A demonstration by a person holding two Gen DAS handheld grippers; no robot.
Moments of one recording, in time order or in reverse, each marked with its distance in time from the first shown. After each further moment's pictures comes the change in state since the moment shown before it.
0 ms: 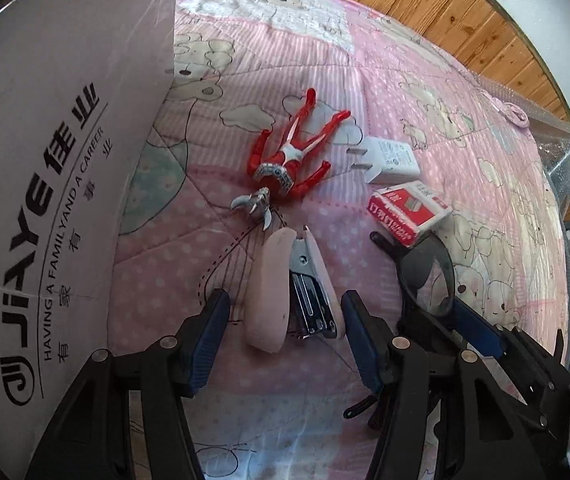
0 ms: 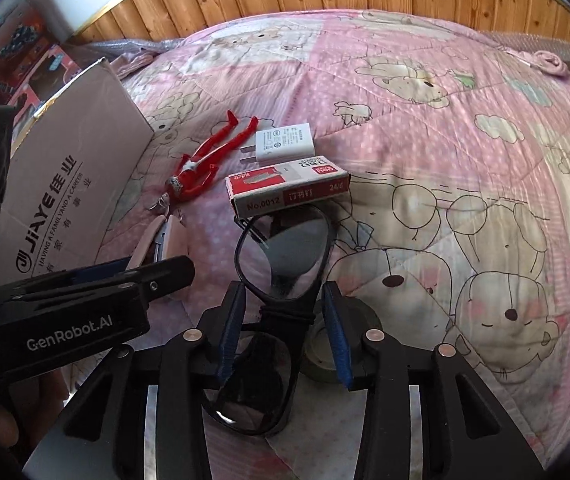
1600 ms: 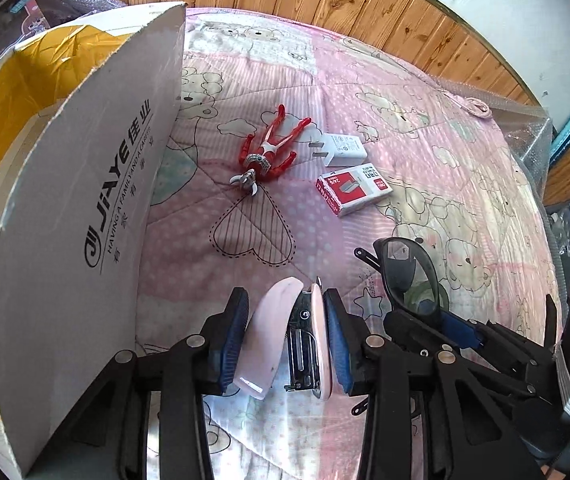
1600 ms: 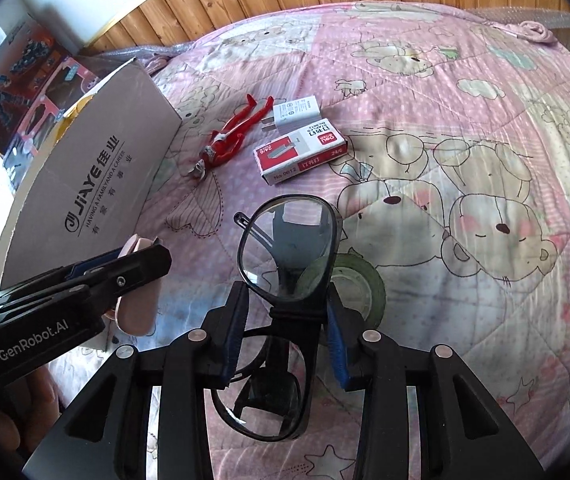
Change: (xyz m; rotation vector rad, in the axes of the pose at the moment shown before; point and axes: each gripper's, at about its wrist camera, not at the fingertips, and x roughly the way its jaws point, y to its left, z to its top) left arm -0.073 -0.007 -0.053 0.080 -0.084 -0.020; right arm -0.043 -0.001 -0.043 0.094 0.025 0.079
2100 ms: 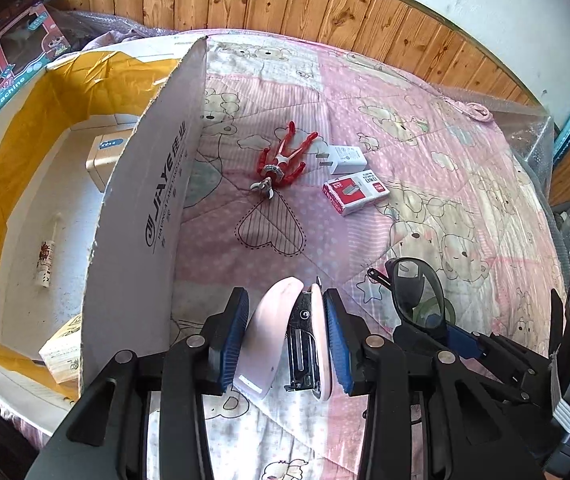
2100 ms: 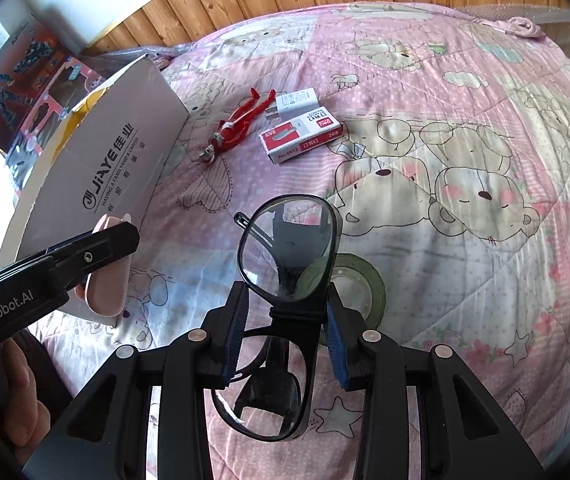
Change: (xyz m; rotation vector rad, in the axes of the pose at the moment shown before) left arm -0.031 0.002 -0.008 0.015 -0.046 0.050; right arm -0.023 0.007 -0.024 0.012 -0.006 -0.008
